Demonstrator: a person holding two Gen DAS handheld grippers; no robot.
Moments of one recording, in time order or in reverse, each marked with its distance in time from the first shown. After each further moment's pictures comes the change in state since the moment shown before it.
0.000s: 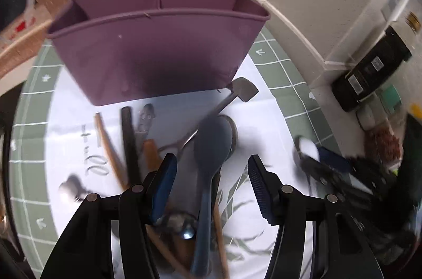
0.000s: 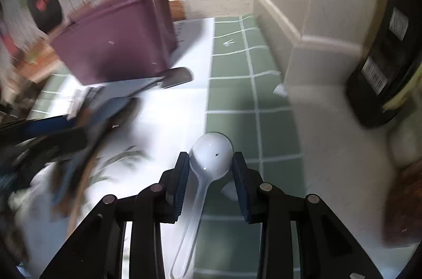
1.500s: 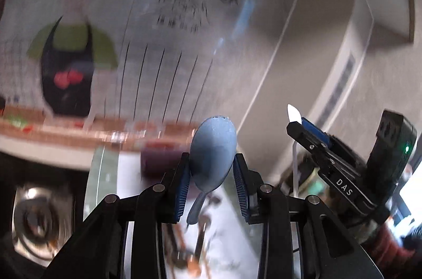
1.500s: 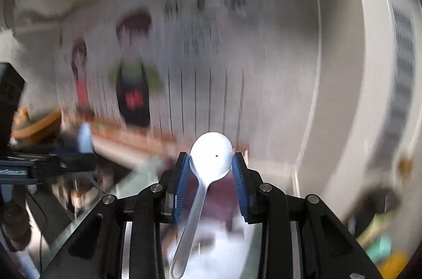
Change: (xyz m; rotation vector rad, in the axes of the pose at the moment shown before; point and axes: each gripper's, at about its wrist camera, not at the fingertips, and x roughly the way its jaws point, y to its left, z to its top) left arm -0.275 0.027 0.022 -0.051 -0.592 -0.124; right arm -0.205 0.118 0.108 -0.331 -0.683 0.154
